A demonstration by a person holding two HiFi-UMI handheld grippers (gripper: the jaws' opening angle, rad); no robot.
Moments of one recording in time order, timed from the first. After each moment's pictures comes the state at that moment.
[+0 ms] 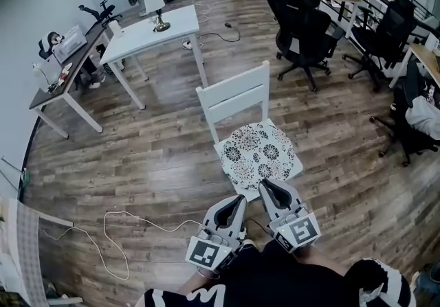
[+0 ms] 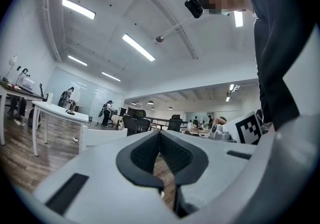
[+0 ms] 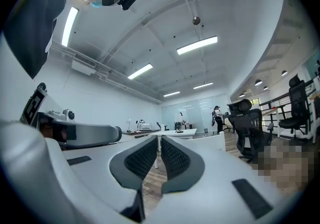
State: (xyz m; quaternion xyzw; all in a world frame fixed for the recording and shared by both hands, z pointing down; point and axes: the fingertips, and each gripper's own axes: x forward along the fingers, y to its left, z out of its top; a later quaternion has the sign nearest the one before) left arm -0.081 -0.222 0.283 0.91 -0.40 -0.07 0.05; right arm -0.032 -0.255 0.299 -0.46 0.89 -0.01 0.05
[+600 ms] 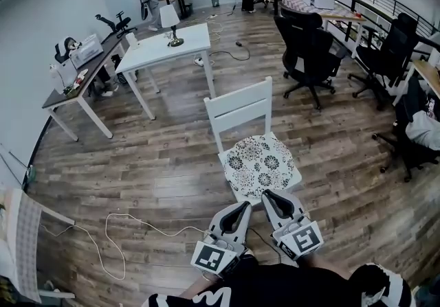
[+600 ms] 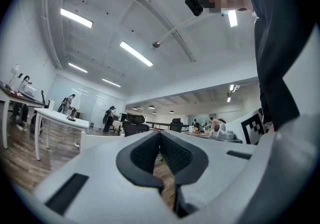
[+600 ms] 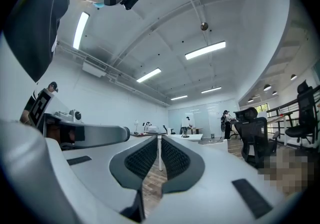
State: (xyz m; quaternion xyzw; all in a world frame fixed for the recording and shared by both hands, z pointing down) left arm -0.060 -0.171 0.262 0.90 -0.42 -0.09 0.03; right arm -0.018 -0.195 0.268 -0.42 0.91 0.02 0.06
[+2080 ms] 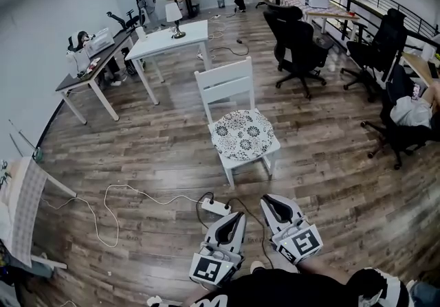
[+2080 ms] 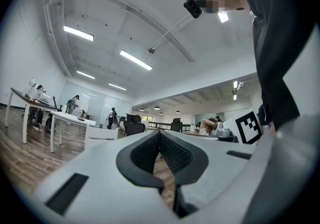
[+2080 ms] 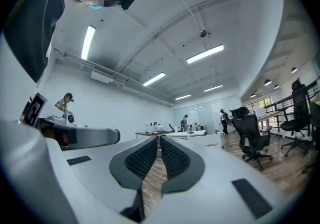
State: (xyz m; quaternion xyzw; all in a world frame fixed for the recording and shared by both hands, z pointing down) left arm 0.039 0.124 0.272 0.88 -0.47 -0.09 0.02; right arm 0.093 0.085 0.279 -0.39 0.92 0.00 0.06
